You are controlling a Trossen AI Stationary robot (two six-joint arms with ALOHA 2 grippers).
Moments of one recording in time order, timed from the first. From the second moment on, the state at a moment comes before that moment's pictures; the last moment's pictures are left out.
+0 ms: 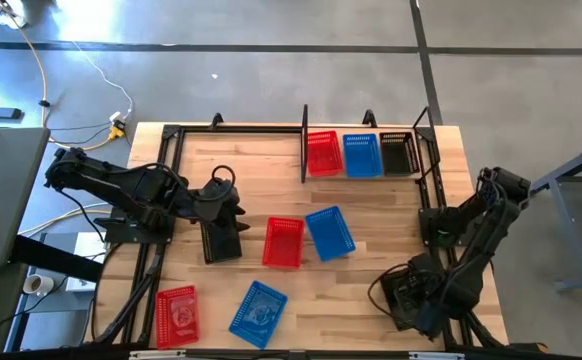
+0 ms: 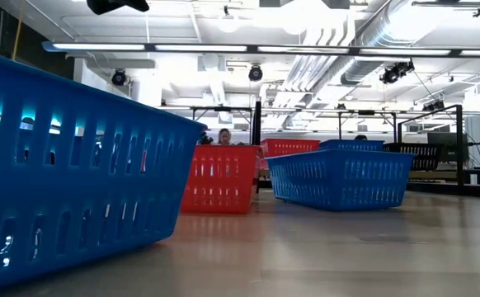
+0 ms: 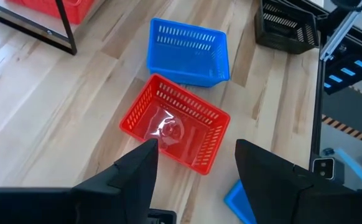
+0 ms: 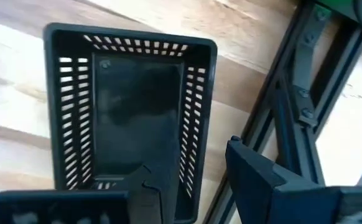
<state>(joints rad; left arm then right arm) -0.18 1.19 1.22 -0.87 -0.26 -0.65 1.04 1.54 1.16 -1.31 -0.03 2.23</state>
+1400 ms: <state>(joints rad) -0.18 1.19 1.22 -0.87 -0.38 -0.66 1.02 1.54 0.94 -0.91 -0.11 2.23</state>
